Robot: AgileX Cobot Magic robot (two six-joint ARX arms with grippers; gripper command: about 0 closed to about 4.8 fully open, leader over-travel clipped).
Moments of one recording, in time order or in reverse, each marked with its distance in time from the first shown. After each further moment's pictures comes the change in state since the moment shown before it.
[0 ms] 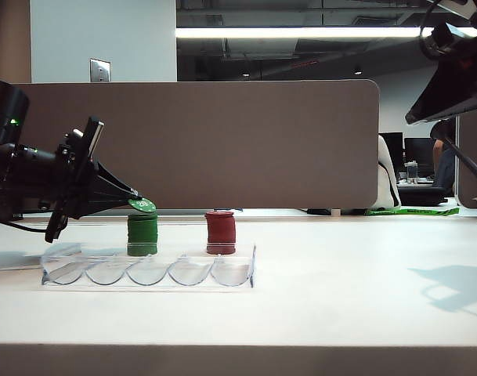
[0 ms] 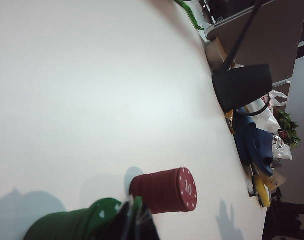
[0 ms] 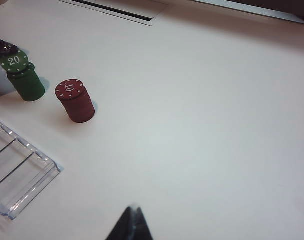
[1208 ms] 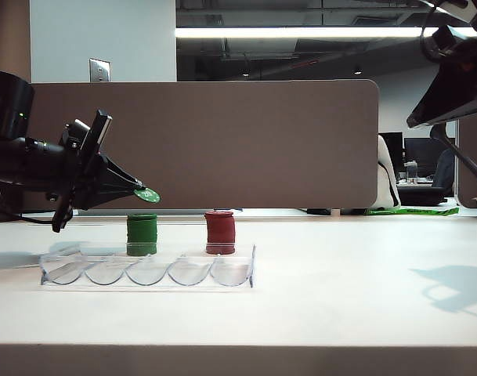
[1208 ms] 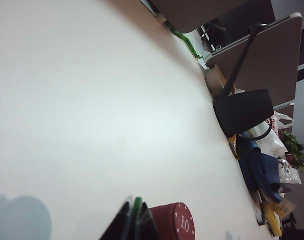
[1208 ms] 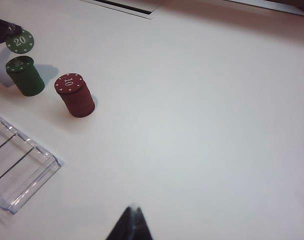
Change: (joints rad) left arm -0.027 0.000 0.000 0.106 -0.111 -0.048; right arm 0.000 0.000 0.000 -0.019 0.000 0.000
